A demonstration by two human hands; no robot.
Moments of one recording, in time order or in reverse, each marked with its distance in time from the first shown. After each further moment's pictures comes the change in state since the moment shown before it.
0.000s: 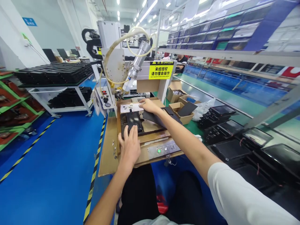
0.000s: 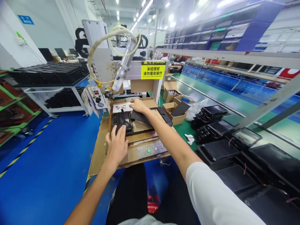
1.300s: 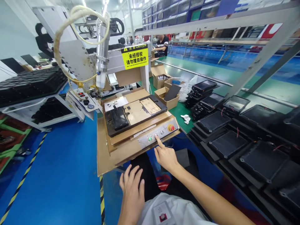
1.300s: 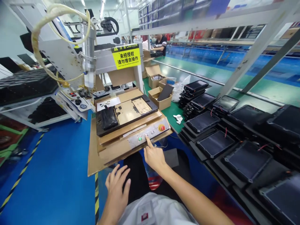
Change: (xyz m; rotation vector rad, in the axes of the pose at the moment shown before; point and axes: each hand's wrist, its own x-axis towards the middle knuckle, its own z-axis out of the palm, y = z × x) left_hand -0.192 0.023 0.027 -0.293 -0.189 0.036; right_hand -0.338 0.091 0.104 -0.679 0.041 0.233
